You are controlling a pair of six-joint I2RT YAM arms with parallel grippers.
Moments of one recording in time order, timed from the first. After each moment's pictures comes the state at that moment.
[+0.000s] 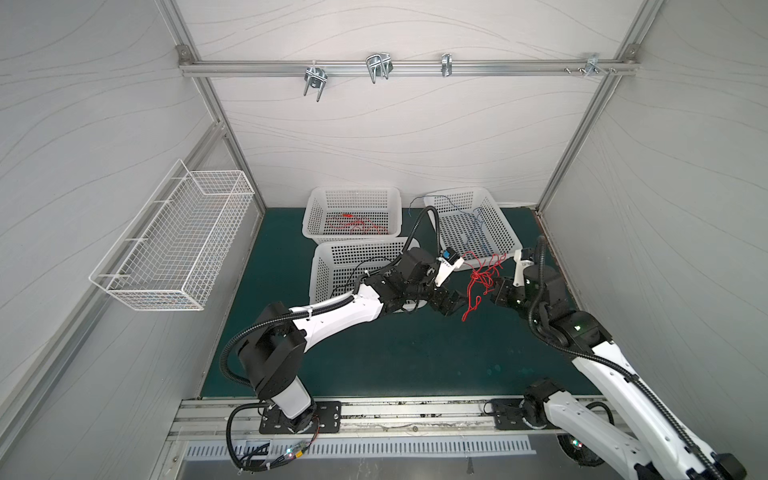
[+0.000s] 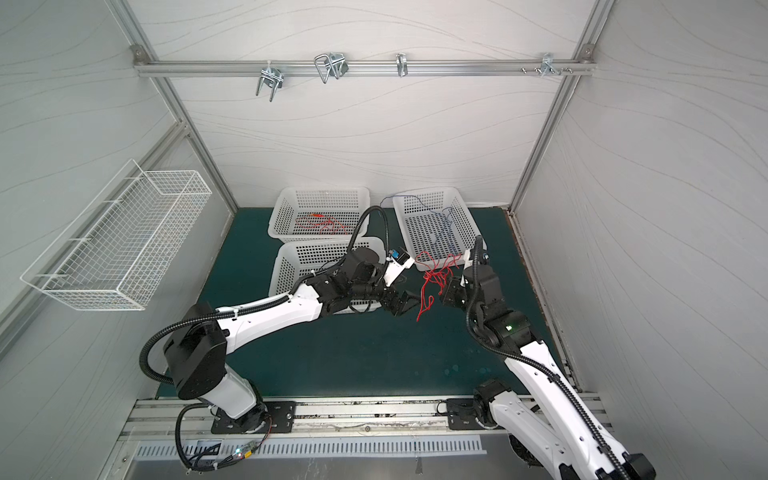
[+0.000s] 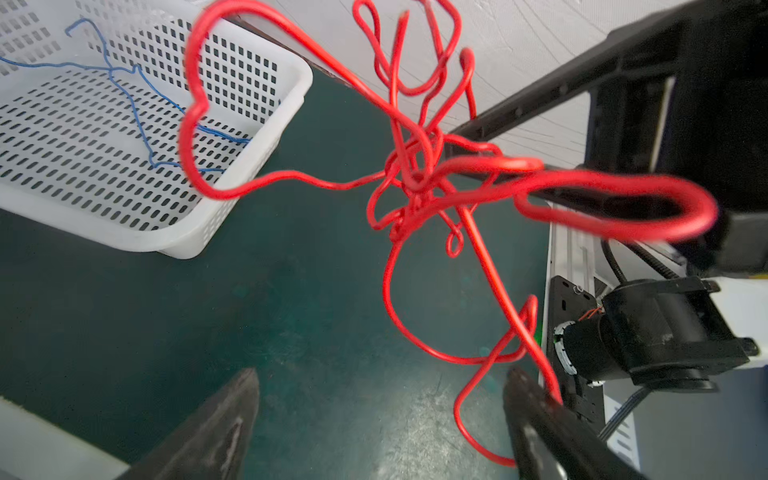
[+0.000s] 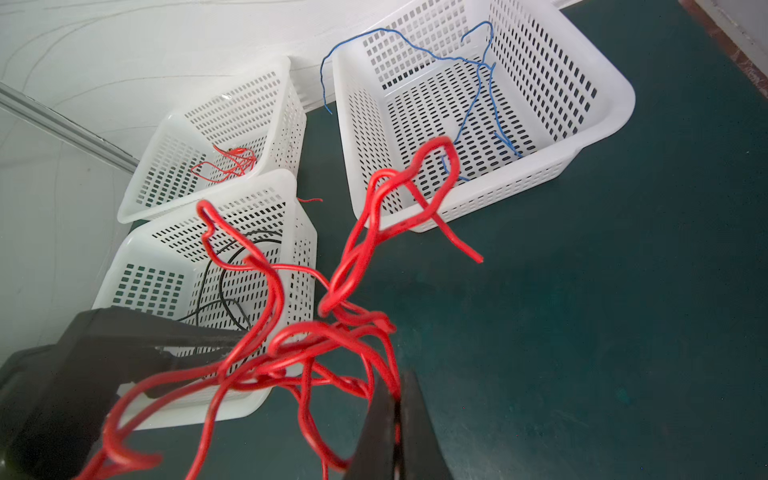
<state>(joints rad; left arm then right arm) -0.86 1.61 1.15 -0.09 0.38 -0.11 0.46 0.77 0.80 -0.59 0.12 0.52</state>
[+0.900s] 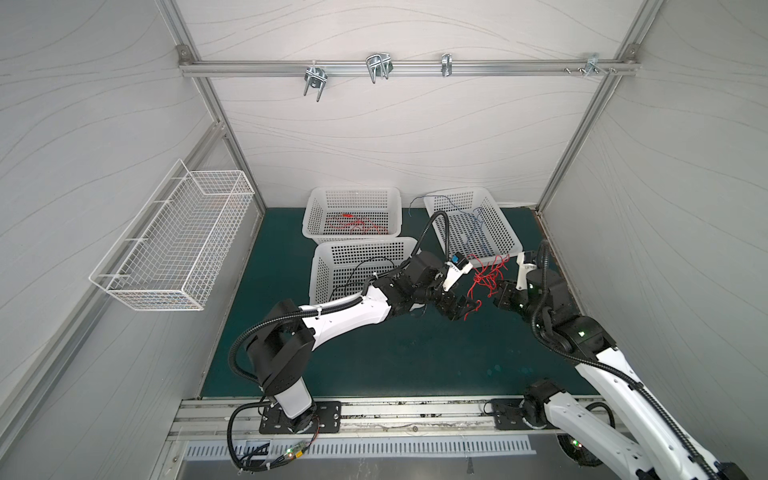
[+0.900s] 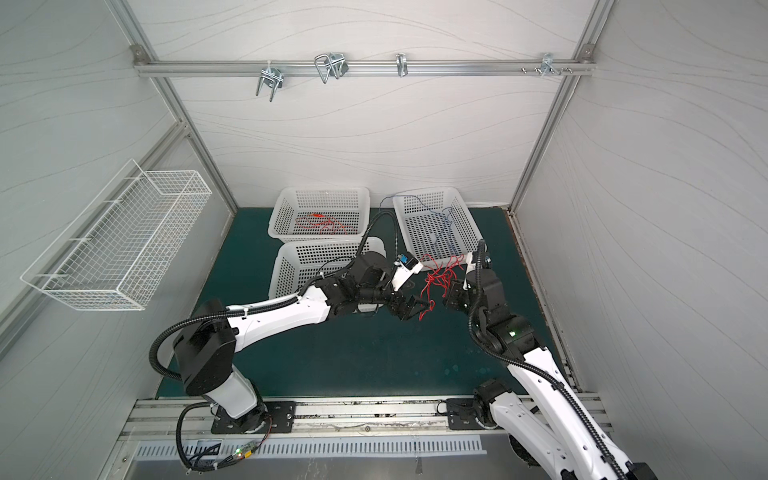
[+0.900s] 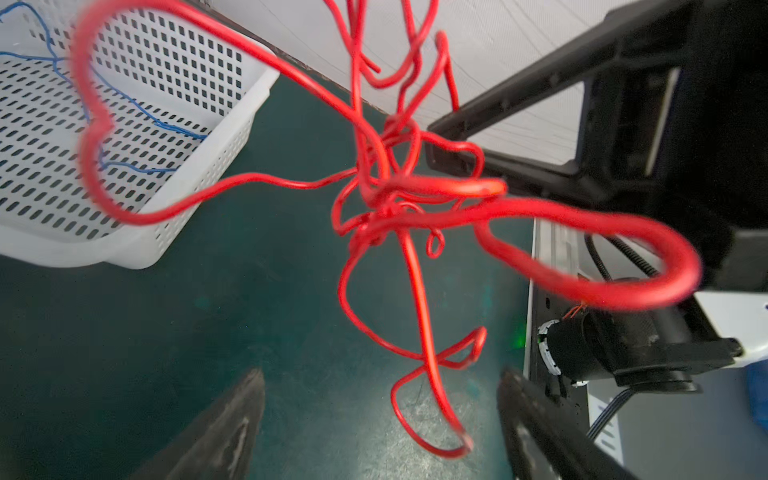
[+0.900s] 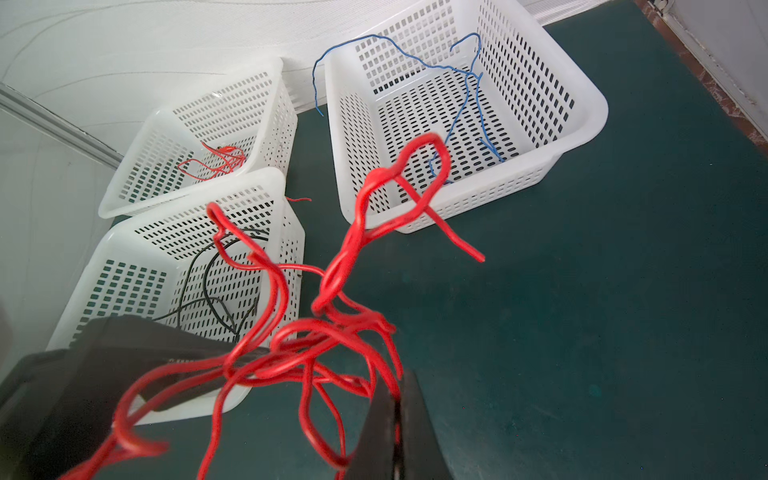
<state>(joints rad) -0.92 1.67 1.19 -0.06 0.36 -0.13 0.46 0.74 0.78 -0.61 0.14 0.49</state>
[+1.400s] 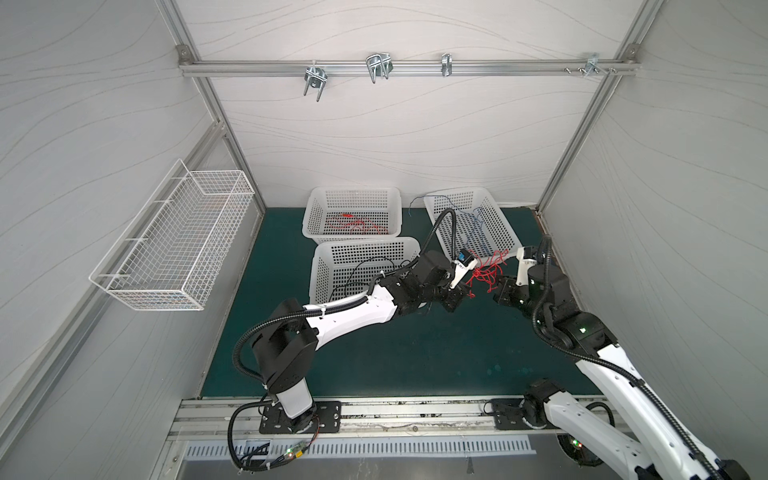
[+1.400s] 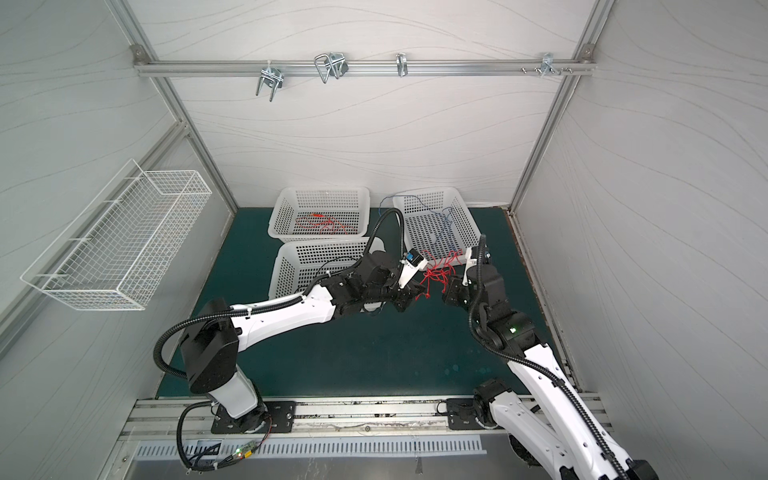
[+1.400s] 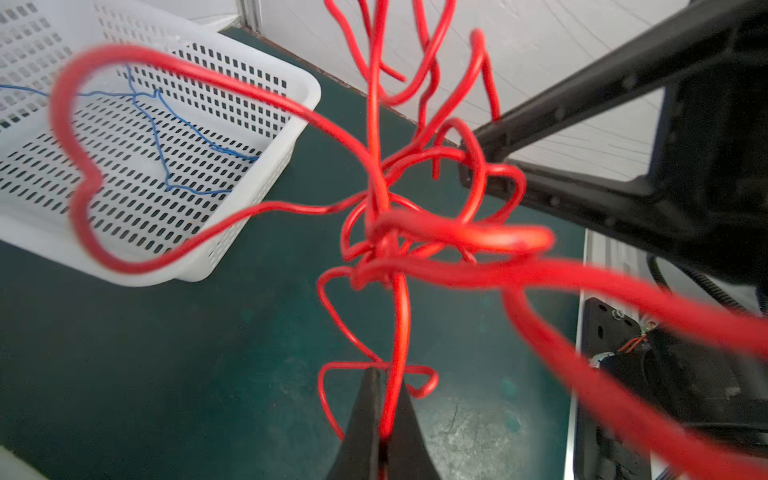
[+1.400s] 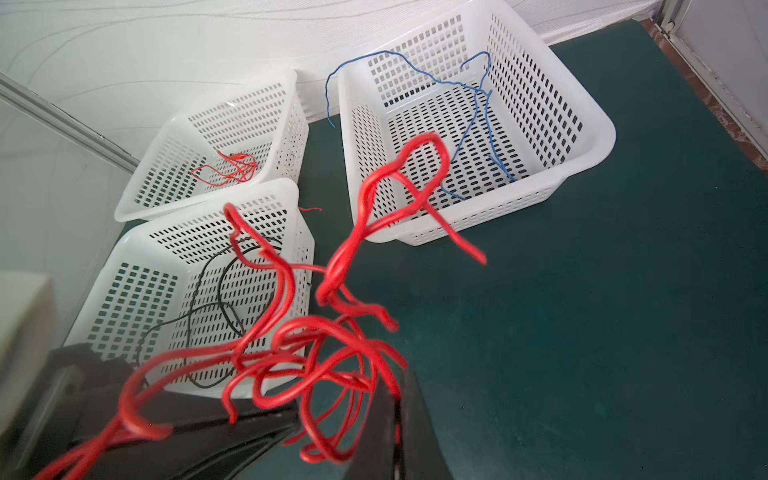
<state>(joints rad) -0.94 1.69 1.24 -0.10 0.18 -0.11 0.46 0.77 0.82 -0.60 0.13 0.46</state>
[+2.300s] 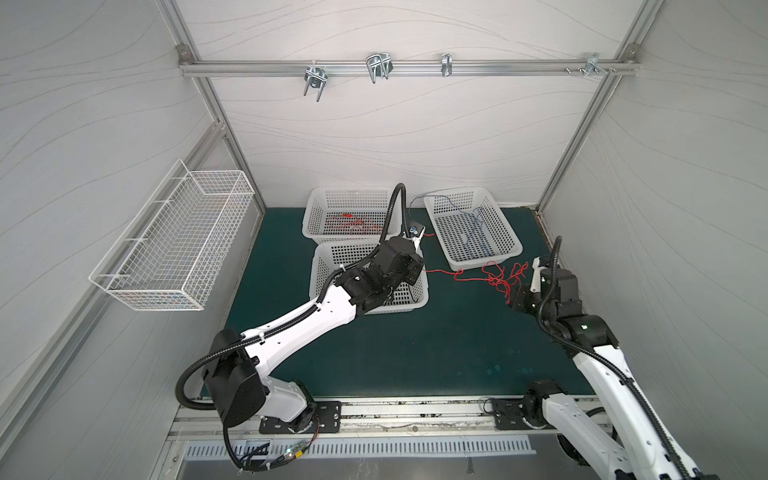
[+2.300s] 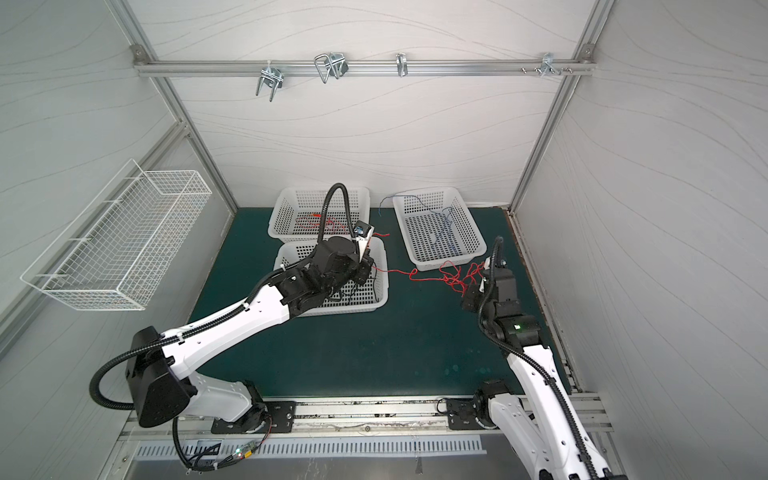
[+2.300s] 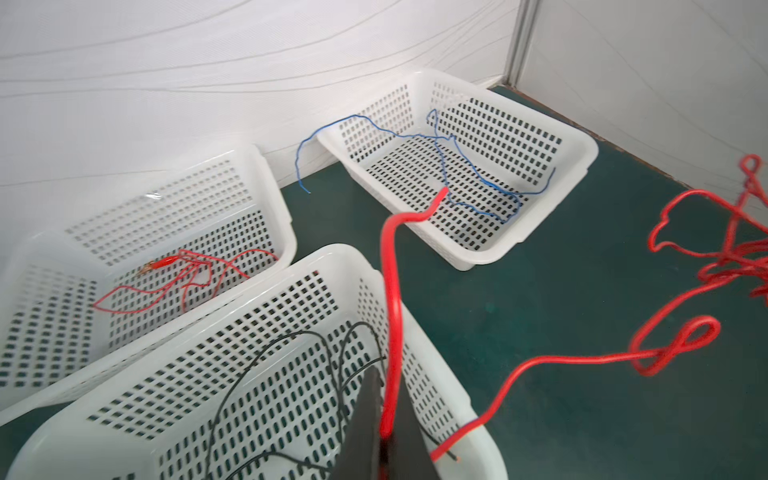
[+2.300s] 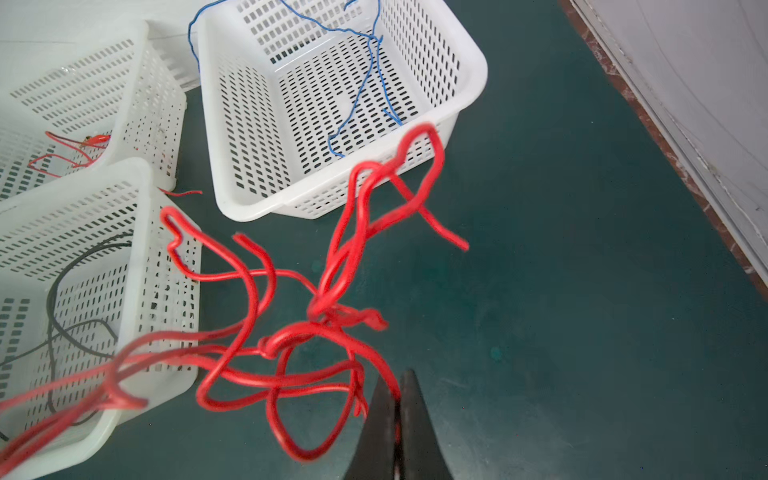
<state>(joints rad) -0.80 1.38 1.19 -0.31 -0.37 -0.06 0.16 0.76 0.75 -0.69 0.05 0.35</state>
